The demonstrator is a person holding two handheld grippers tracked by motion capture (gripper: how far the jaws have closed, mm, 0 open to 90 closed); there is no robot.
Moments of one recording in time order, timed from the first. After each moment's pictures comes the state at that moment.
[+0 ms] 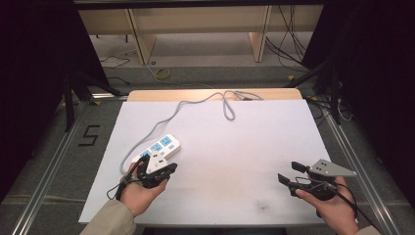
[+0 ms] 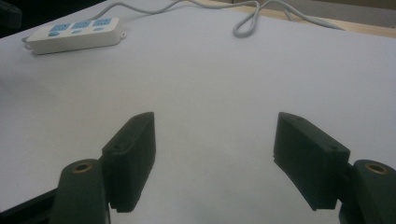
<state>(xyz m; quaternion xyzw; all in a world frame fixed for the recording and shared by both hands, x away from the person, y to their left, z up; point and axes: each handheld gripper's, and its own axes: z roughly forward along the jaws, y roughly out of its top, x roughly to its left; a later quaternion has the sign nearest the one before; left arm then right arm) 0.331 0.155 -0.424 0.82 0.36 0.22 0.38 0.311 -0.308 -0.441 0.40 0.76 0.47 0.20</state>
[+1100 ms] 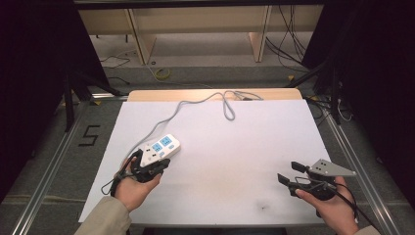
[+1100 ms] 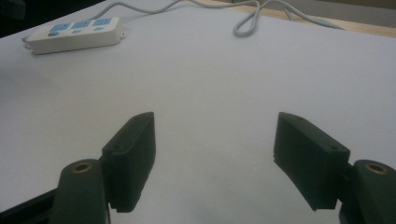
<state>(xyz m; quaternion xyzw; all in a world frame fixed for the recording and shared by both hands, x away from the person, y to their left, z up) 0.342 0.170 -0.420 0.82 0.38 0.23 0.37 0.311 -0.307 -0.441 0.40 0.76 0.47 0.20</state>
